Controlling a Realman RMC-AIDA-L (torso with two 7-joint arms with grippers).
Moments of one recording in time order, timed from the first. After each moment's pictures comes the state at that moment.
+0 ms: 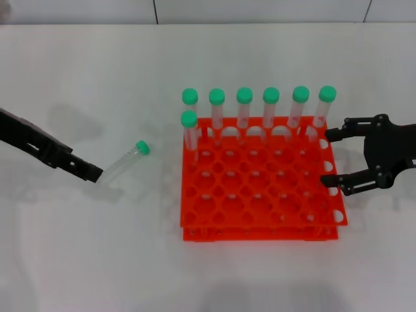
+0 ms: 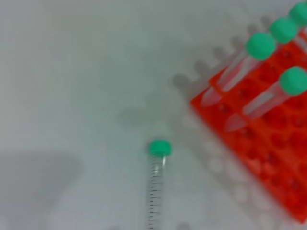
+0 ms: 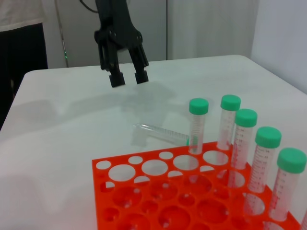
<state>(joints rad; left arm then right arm) -0.64 -2.00 0.92 1.26 2.57 1.87 -2.34 0.50 1.98 -1.00 -0.89 -1.97 -1.56 1.34</state>
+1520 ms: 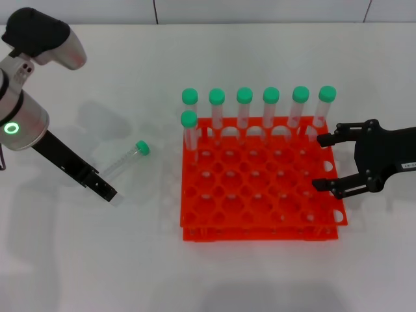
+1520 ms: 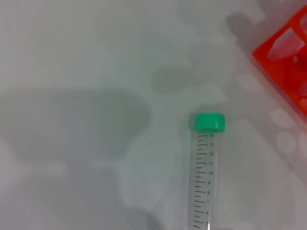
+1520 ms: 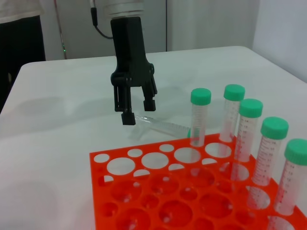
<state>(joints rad) -0.73 -2.07 1.07 0.99 2.78 1.60 -2.39 0.50 2.00 -1.04 -0.88 -1.97 -1.51 1.35</state>
